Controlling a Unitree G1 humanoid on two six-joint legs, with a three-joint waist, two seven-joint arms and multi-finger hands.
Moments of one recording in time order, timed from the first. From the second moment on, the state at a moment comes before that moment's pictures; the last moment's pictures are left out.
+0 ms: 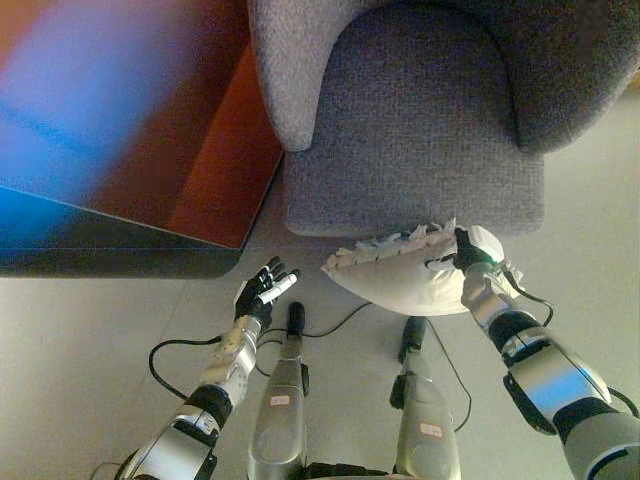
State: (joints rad) left arm -0.40 0.24 -0.37 0.88 -0.79 -0.28 0.01; right arm -0.83 -0.46 0.51 1.21 -0.15 0.11 -0.32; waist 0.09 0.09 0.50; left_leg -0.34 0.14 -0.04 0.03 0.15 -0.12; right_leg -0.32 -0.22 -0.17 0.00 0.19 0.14
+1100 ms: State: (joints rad) left arm -0.43 0.27 -0.37 0.81 -0.80 -0.30 0.04; right arm -0.92 -0.50 0.57 1.24 -0.17 0.15 -0.25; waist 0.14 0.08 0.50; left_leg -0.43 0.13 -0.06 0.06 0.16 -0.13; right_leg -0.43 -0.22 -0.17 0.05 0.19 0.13
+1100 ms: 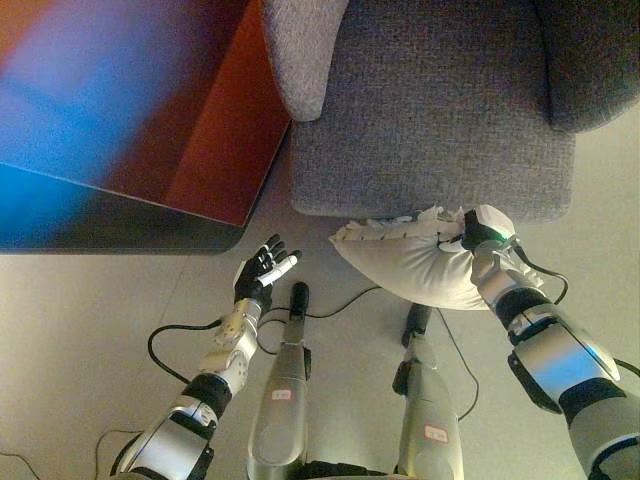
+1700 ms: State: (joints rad) left arm -0.31 0.28 -0.21 0.81 -0.79 -0.23 0.03; right arm -0.60 -0.51 0.53 0.96 -0.18 0.16 -0.18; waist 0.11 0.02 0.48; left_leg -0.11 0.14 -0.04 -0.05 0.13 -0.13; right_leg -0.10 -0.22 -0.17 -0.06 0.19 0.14
